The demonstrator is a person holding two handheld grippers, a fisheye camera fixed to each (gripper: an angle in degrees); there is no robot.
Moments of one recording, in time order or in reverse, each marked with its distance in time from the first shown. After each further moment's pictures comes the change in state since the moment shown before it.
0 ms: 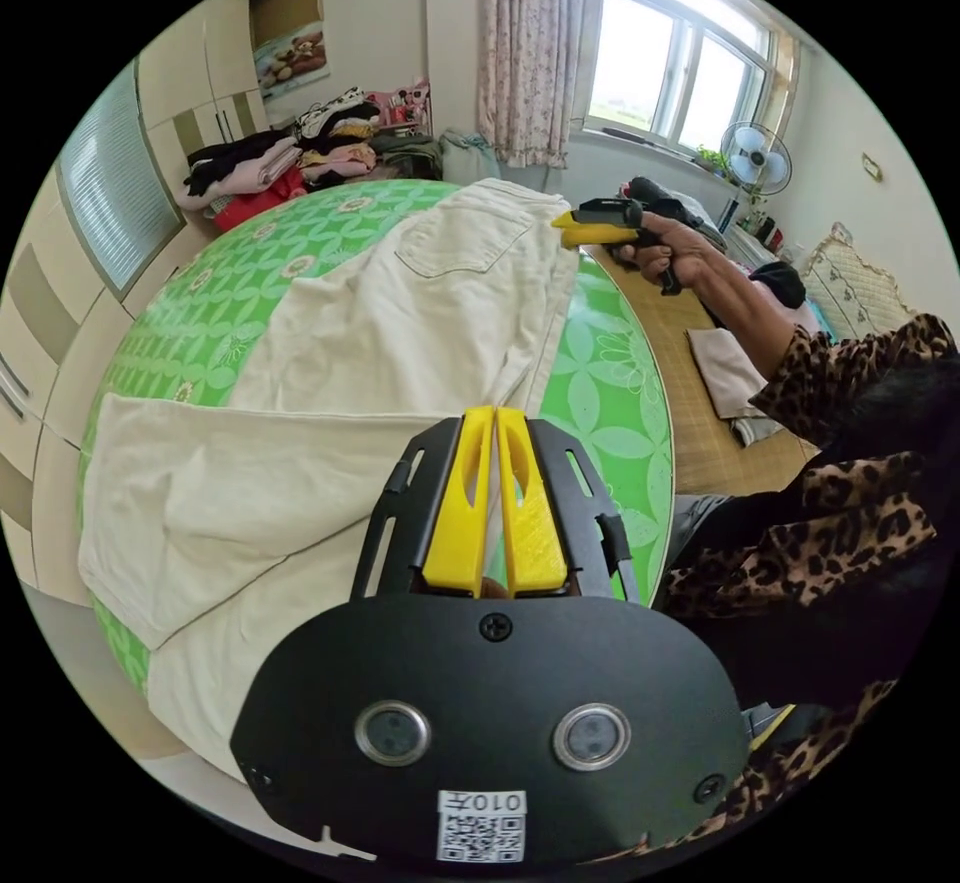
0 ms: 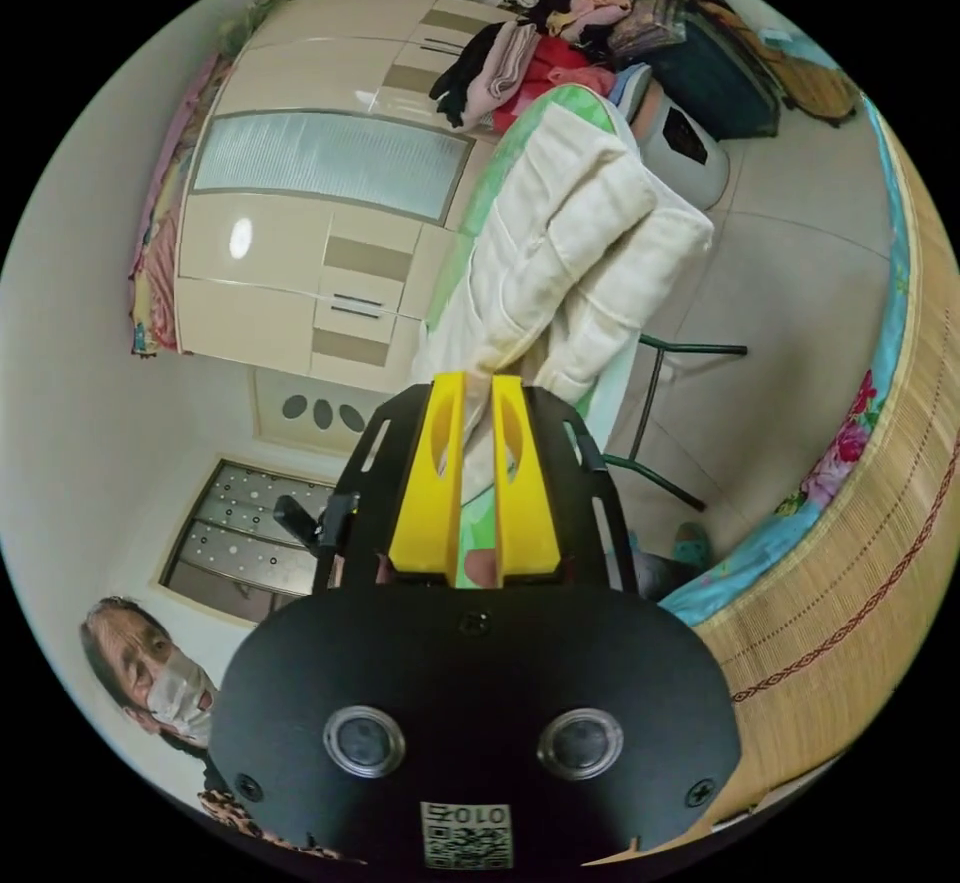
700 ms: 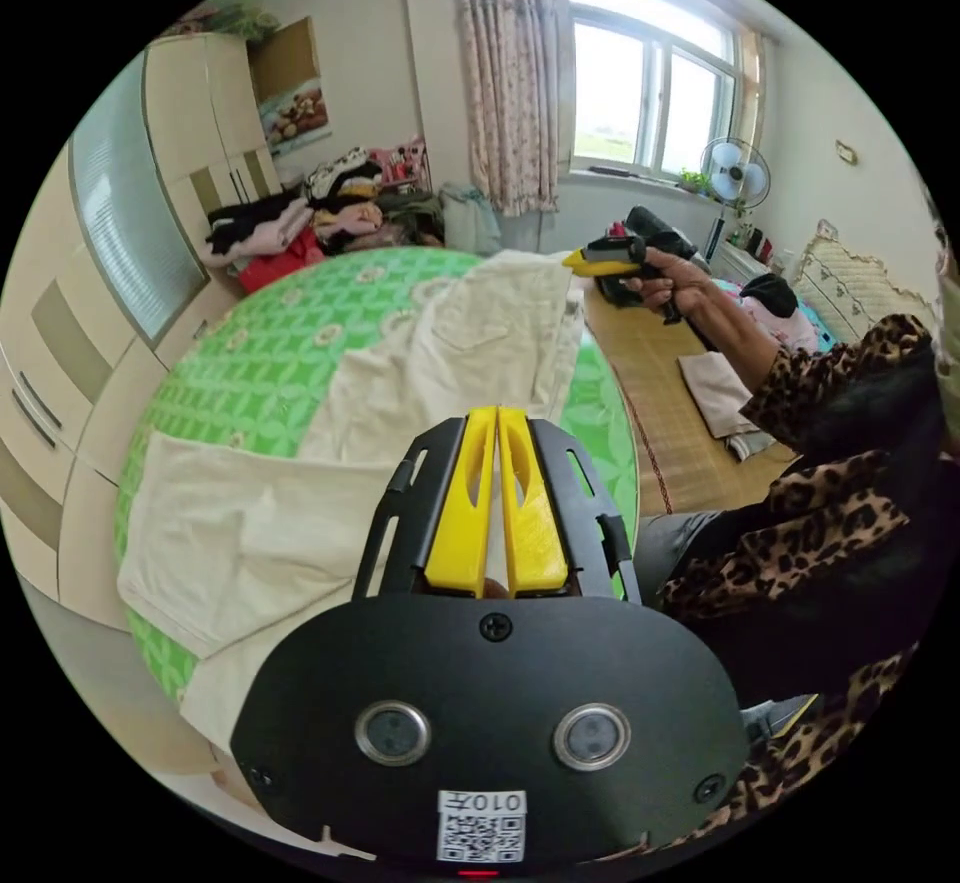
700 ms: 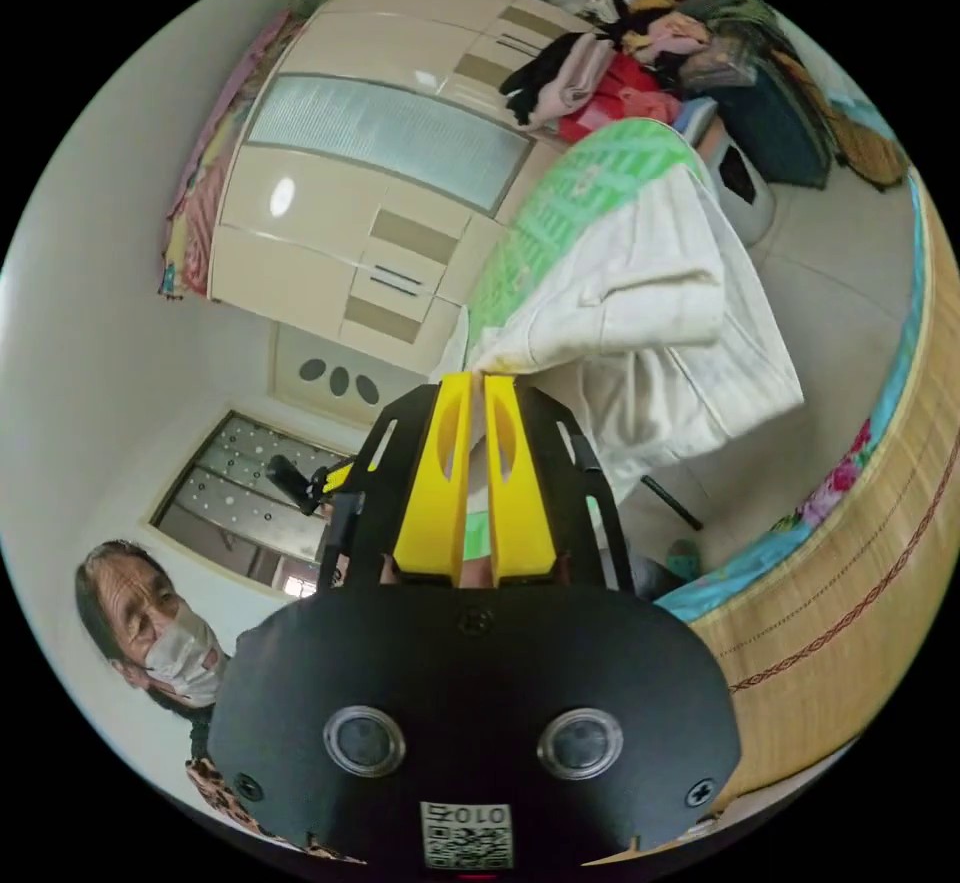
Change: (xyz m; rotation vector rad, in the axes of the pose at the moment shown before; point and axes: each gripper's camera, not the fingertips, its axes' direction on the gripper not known) left arm -0.012 0.023 -0.085 0.141 -0.059 0.063; right arm -0.173 0.021 0.018 -0.050 -0.026 -0.153
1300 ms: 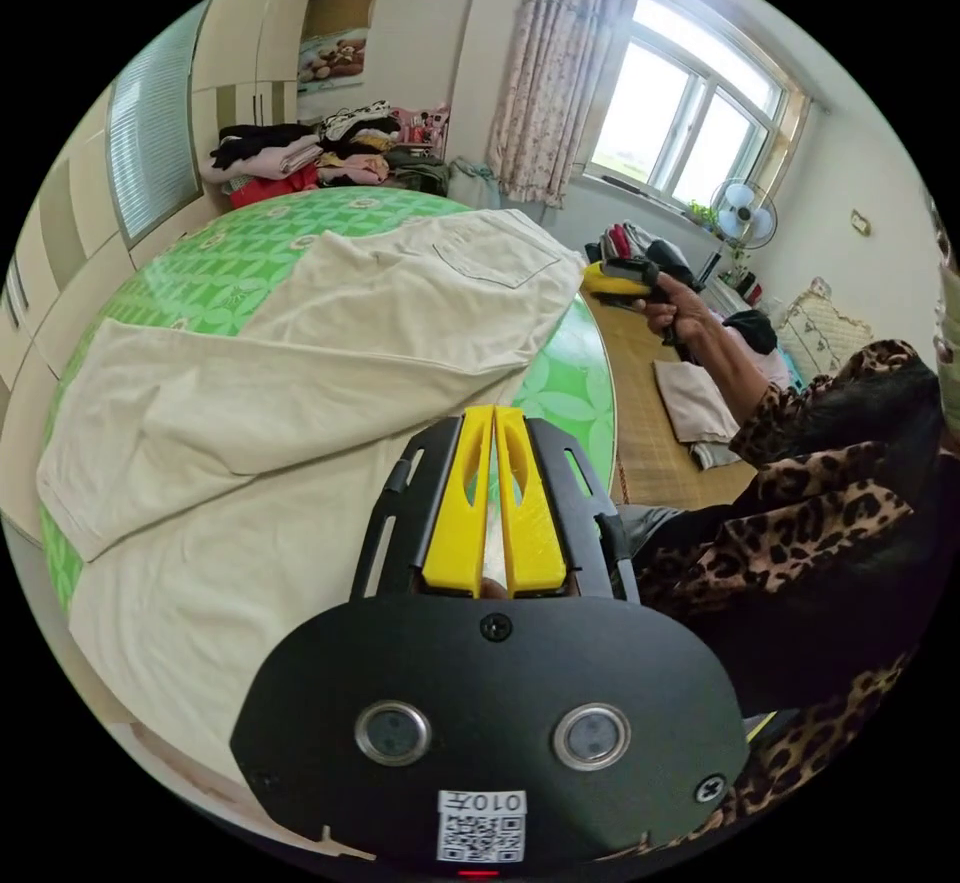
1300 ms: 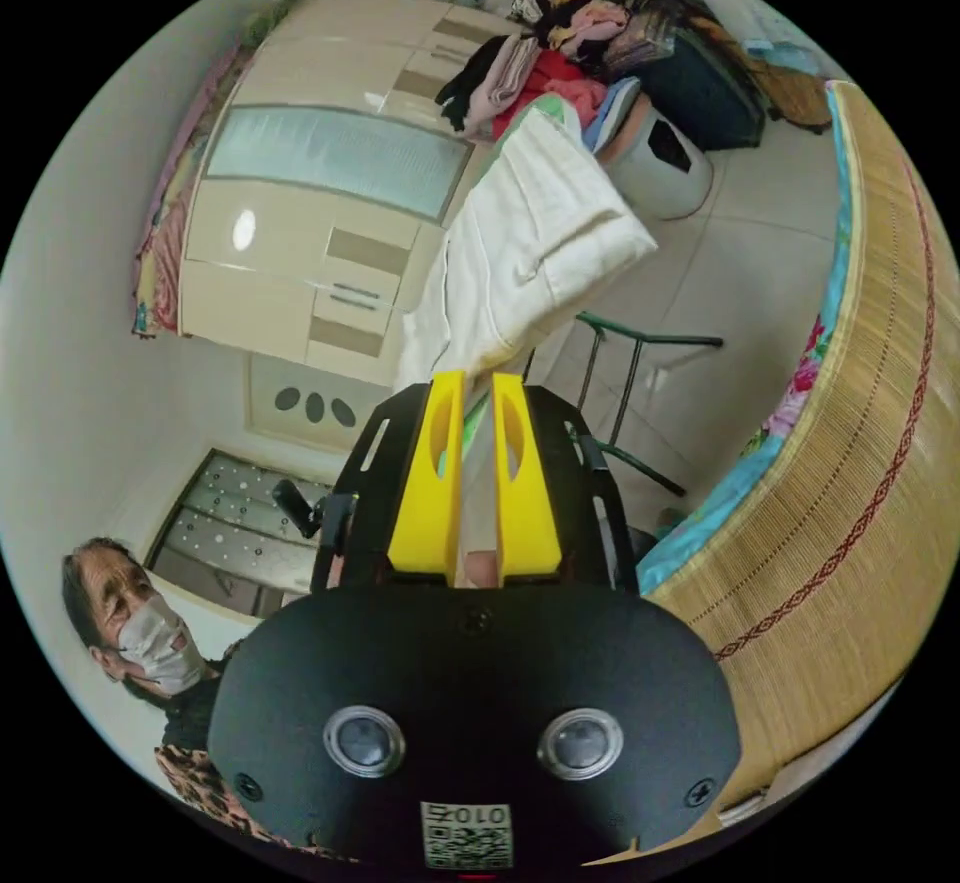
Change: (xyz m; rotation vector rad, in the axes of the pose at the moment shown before) left arm -0.024 0.084 0.045 -0.059 0.110 -0.176; right arm -0.036 0.063 -0.045 0.189 0.025 0.169
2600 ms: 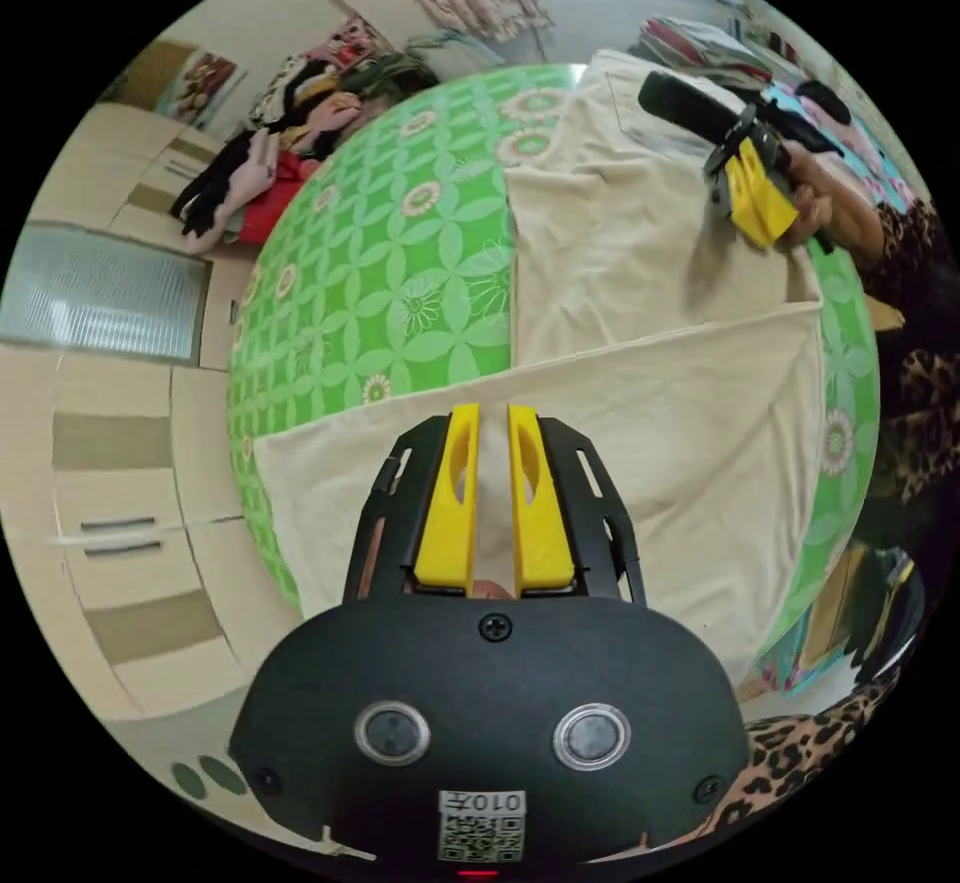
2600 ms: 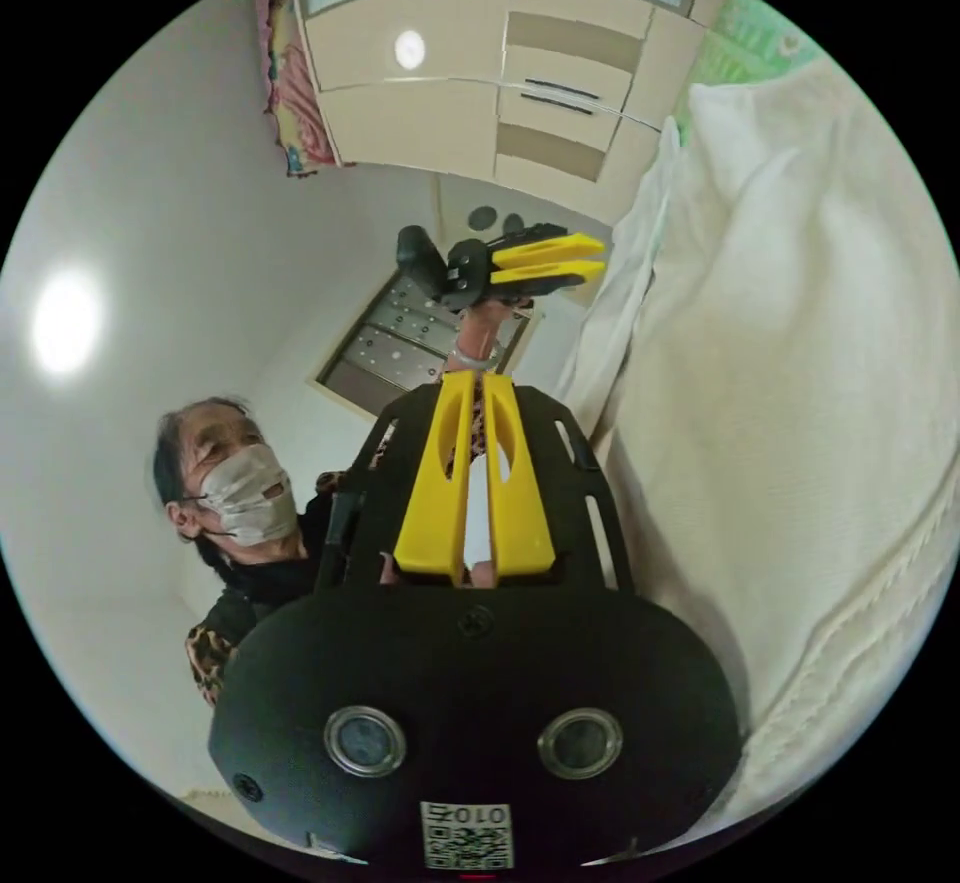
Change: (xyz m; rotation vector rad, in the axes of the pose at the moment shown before) left arm -0.209 -0.320 0.050 -0.492 -0.405 0.504; right arm -0.251 -0.184 0.183 -0.715 -0.686 -0.218
